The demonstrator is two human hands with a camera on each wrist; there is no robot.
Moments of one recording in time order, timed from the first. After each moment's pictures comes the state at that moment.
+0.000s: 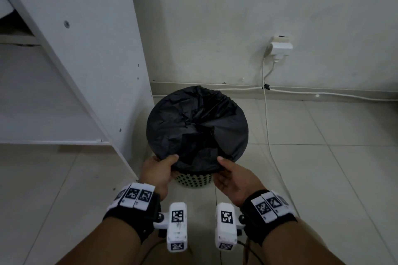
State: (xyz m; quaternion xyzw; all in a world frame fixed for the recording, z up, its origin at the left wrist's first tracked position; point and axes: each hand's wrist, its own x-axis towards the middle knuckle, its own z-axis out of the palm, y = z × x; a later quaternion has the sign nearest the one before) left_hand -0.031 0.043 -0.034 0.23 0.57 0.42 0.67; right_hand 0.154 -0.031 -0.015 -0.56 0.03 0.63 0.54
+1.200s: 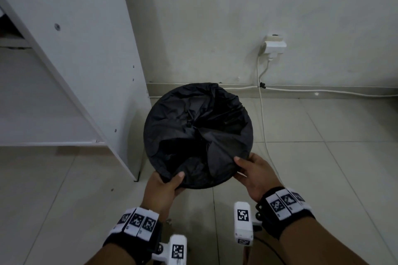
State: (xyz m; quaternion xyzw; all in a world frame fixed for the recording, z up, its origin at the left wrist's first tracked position) left_hand -0.029 -0.013 -0.044 0.37 0.48 0.41 0.68; right_hand 0.205 -0.053 -0.016 -0.60 -0.09 0.53 0.59
